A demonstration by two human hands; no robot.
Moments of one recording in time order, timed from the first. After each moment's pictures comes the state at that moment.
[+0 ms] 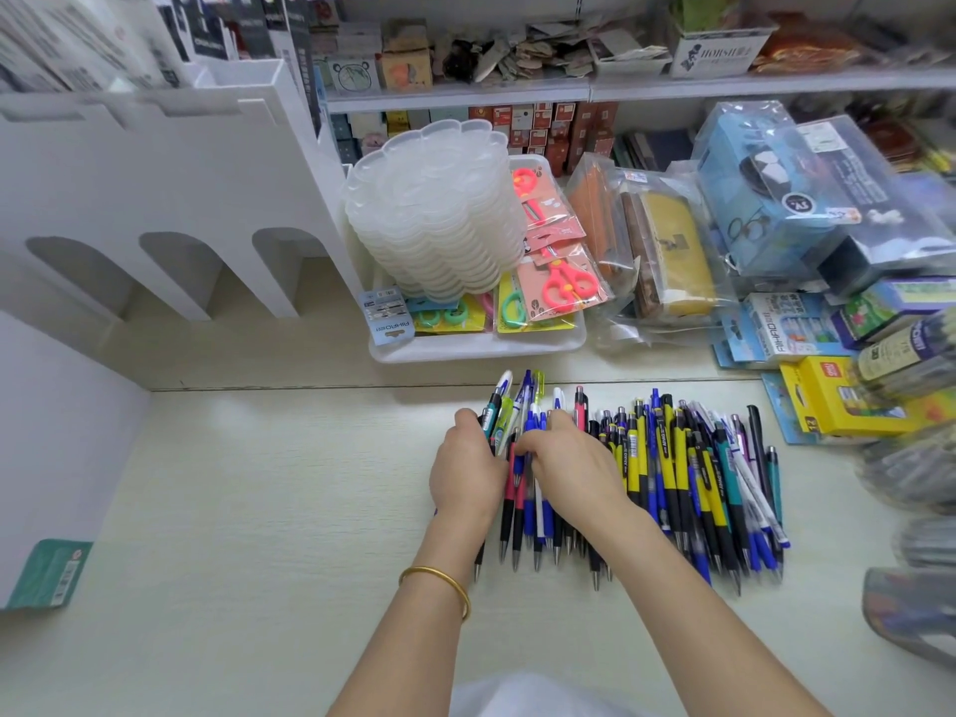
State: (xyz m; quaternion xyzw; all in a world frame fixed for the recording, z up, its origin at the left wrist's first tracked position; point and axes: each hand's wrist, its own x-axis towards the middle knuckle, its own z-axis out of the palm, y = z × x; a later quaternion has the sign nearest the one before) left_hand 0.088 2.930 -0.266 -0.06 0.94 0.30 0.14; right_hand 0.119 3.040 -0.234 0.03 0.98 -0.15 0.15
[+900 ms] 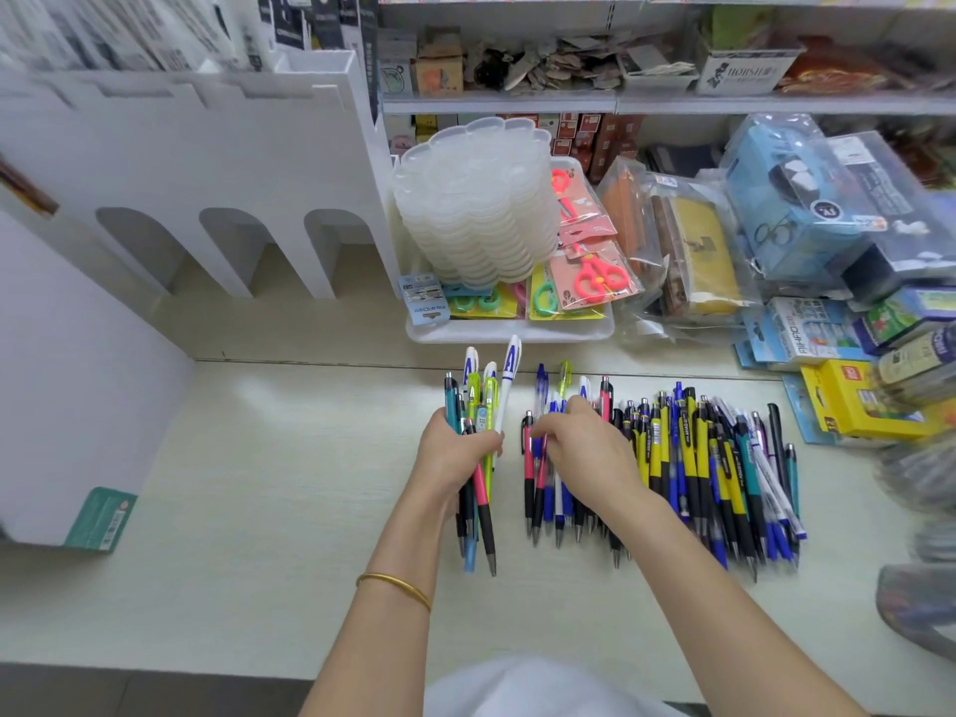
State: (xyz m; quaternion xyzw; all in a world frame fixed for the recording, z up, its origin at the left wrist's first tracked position) left_hand 0.101 2.878 -0.229 -0.19 0.74 0.61 0.23; right_hand 0.124 3.026 -0.228 0.05 0.97 -0.17 0.14
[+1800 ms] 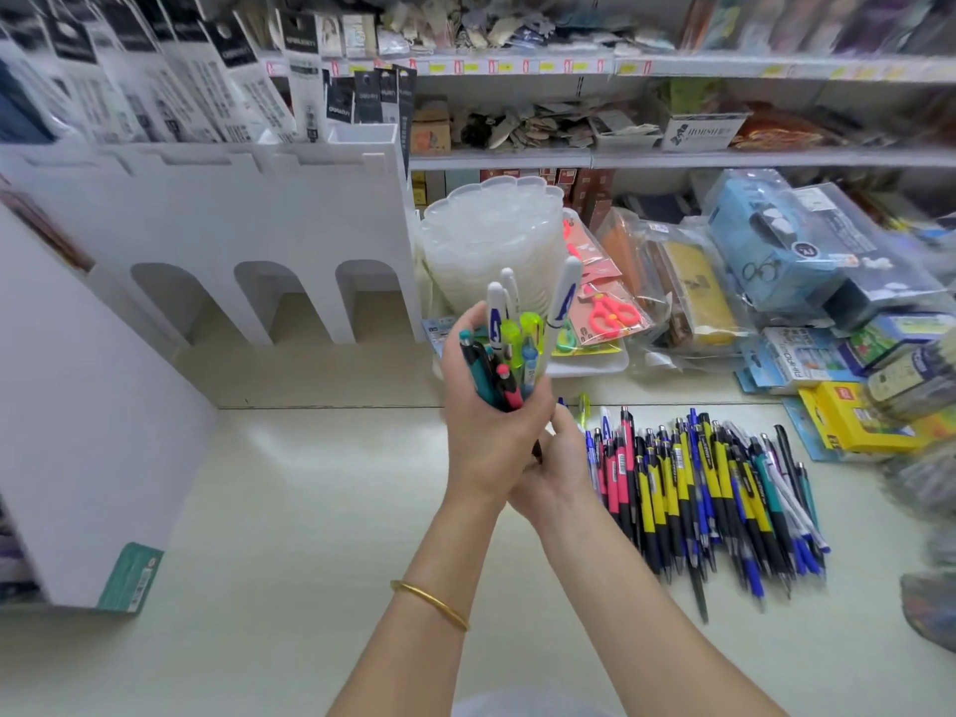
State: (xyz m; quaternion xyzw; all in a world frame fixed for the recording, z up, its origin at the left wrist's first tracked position) left_hand 0.102 2.875 -0.140 0.05 0.62 0.78 -0.07; right_hand 0.106 2.930 -0.177 0.29 0.14 -0.95 0.06
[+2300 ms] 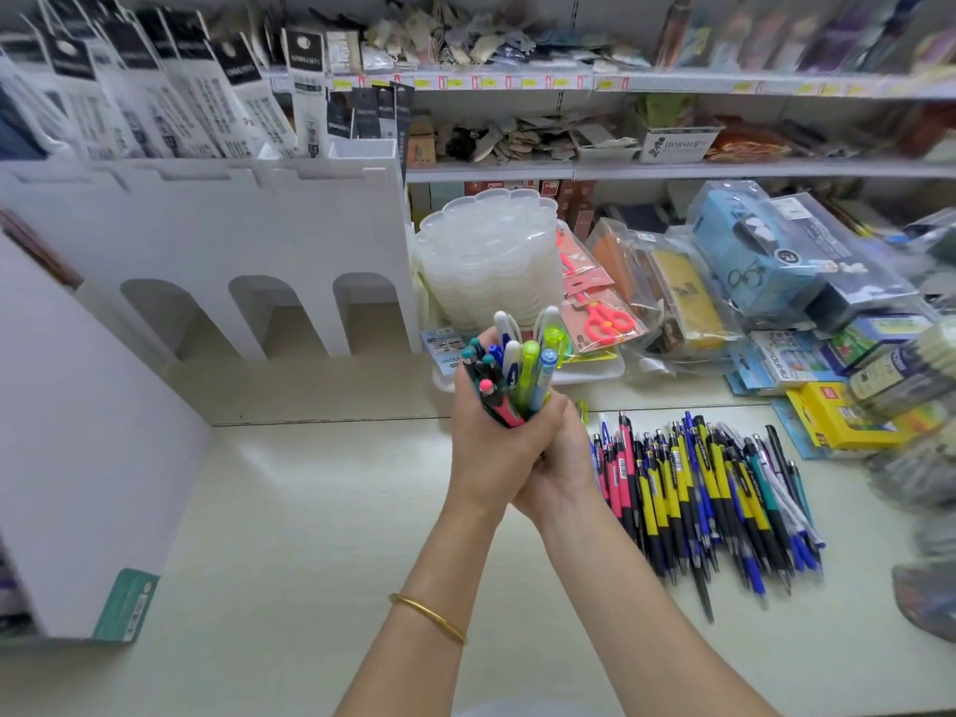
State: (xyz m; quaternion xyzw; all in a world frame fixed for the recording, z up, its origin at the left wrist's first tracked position) left_hand 0.095 2.866 -0.156 0.03 0.62 0.78 0.00; right_hand 0.097 2.921 -0.168 0.21 0.17 -0.96 0.04
